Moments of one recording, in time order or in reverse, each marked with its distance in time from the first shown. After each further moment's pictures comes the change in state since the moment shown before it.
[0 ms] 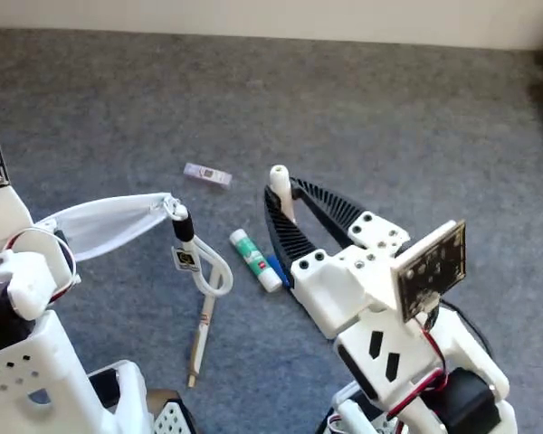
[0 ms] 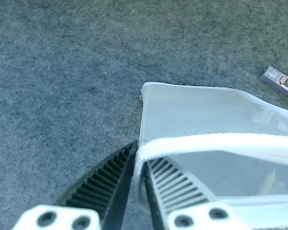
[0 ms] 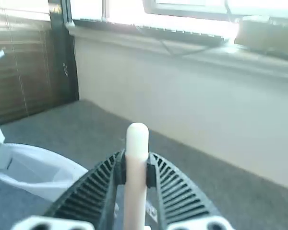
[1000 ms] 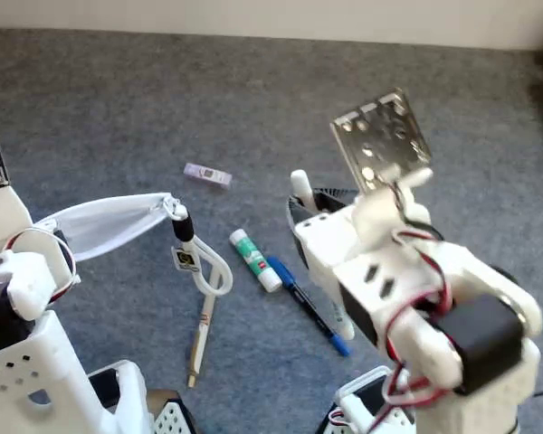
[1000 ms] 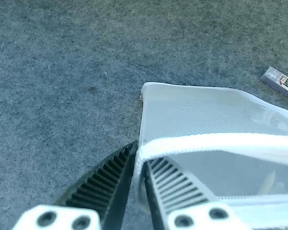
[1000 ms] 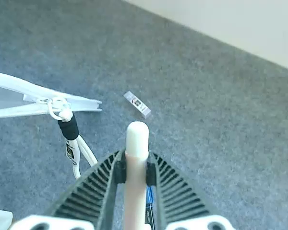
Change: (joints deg) left arm 0.0 0.0 0.0 0.0 0.0; right arm 6.5 32.4 -43.3 44.6 0.0
